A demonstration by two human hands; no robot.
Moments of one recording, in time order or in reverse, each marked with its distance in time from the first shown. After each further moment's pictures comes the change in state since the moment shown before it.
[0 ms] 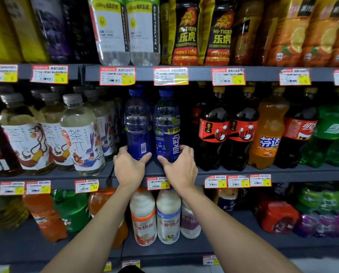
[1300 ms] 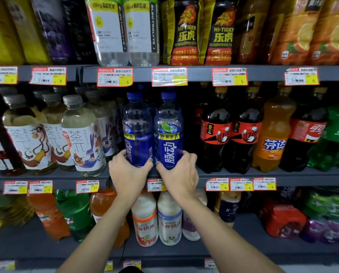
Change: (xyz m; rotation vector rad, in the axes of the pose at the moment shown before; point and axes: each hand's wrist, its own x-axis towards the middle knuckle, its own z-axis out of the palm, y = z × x) left_hand -0.023 0.003 -0.017 -0.056 0.067 0.103; right_hand -0.015 0.001 -0.001 -0.037 0.001 -0.003
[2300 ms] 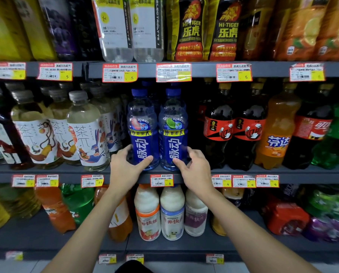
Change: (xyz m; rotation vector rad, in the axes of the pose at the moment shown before) left_hand 0.012 -0.018 -0.024 -0.116 -0.268 -0.006; right_hand 0.020 0.039 -0.024 0.180 -0.204 -0.234
